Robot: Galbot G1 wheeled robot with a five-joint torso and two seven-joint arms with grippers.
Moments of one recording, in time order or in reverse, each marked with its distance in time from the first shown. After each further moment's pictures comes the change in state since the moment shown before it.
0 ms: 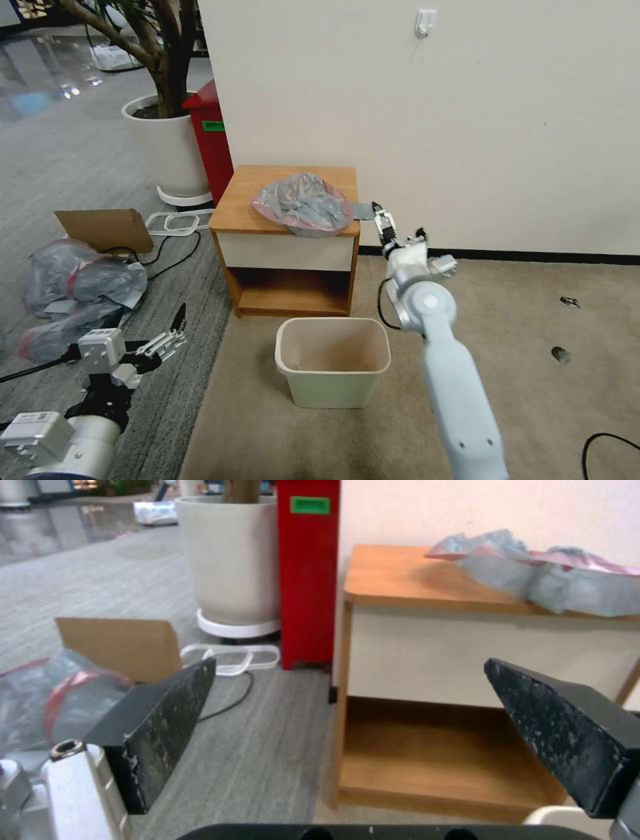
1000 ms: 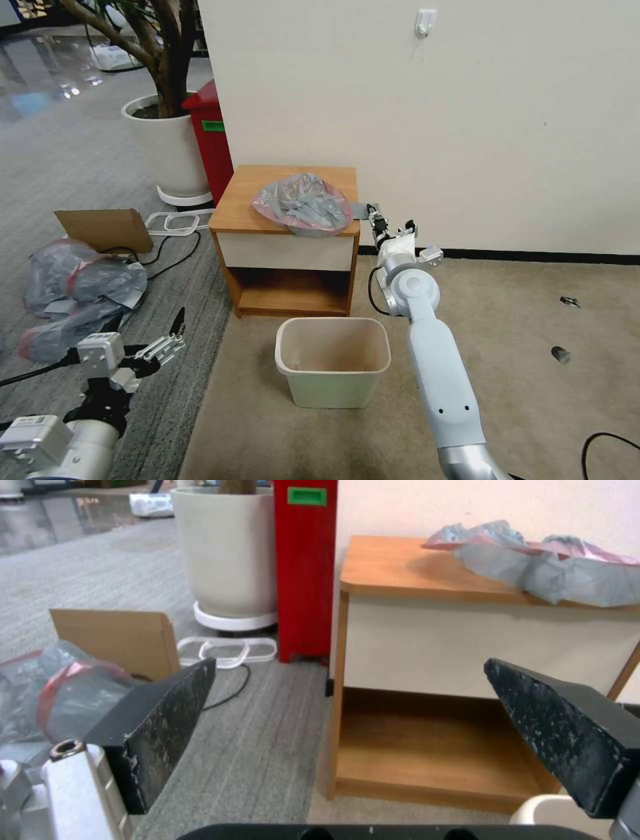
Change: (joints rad) left arm 0.008 -0.007 0.013 0.001 0.008 0.004 0.007; right arm 0.040 0.003 0.017 -0.033 0.010 0.014 -0.033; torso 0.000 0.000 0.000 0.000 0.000
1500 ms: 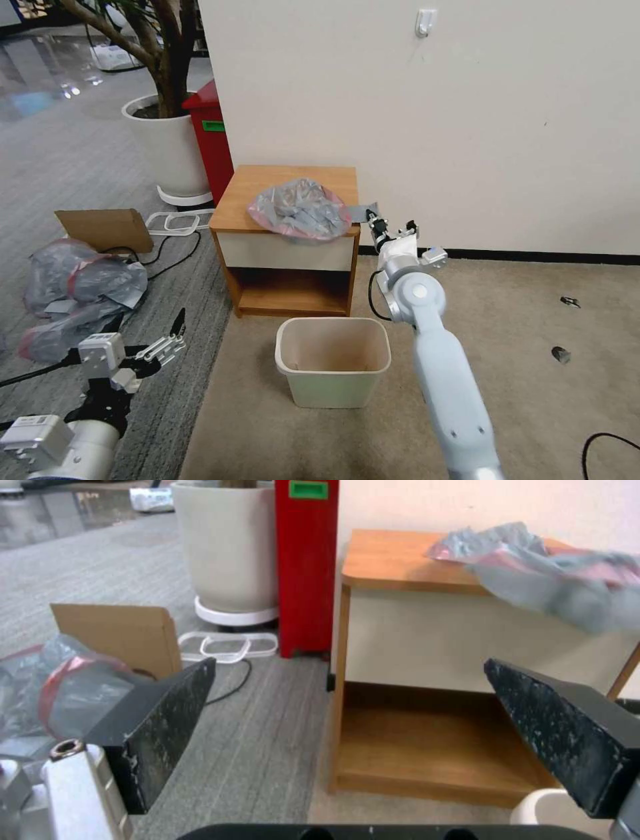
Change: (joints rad) left arm 0.000 -0.004 0.000 0.000 0.002 0.012 0.000; right arm -0.165 -0.089 -0.103 0.322 0.085 0.009 0.196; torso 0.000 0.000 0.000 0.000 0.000
